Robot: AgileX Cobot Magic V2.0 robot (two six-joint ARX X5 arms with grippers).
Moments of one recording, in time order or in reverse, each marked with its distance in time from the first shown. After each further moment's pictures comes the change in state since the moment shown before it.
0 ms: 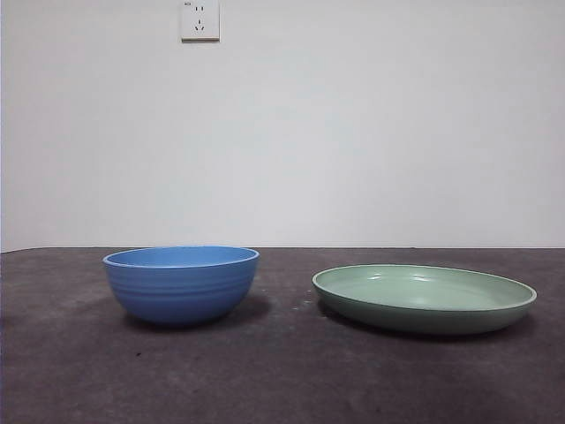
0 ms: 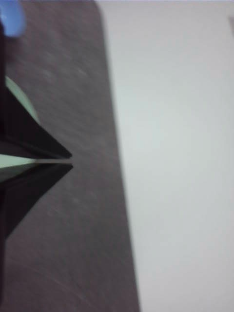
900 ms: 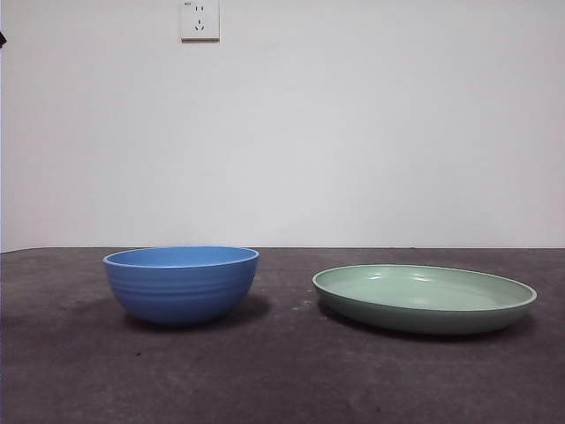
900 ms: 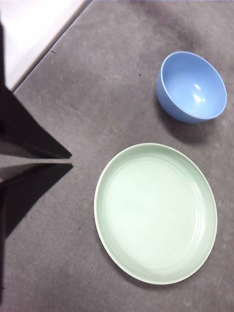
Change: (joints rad) left arm -0.117 0.437 0.273 -0.361 0.320 0.278; right arm 0.146 0.443 0.305 -0.642 -0.260 -0.312
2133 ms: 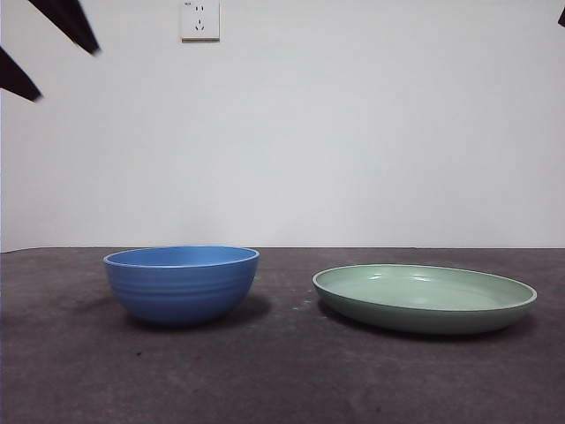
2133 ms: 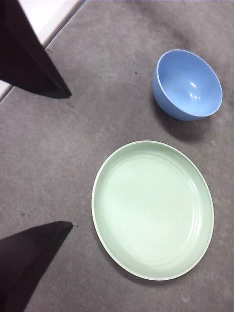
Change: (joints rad) left arm -0.164 0.305 0.175 0.062 -0.218 -0.043; right arm 0.000 0.000 0.000 0.009 0.001 0.011
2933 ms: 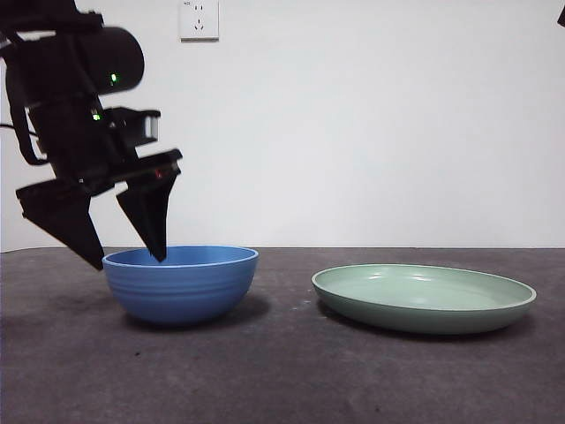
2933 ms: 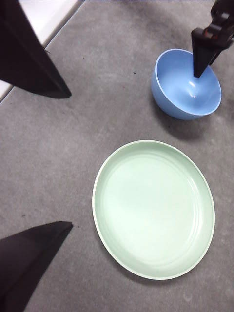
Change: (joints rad) left arm -0.074 0.633 0.126 0.169 -0.224 0.028; right arm 0.000 0.000 0.000 0.000 0.000 0.014
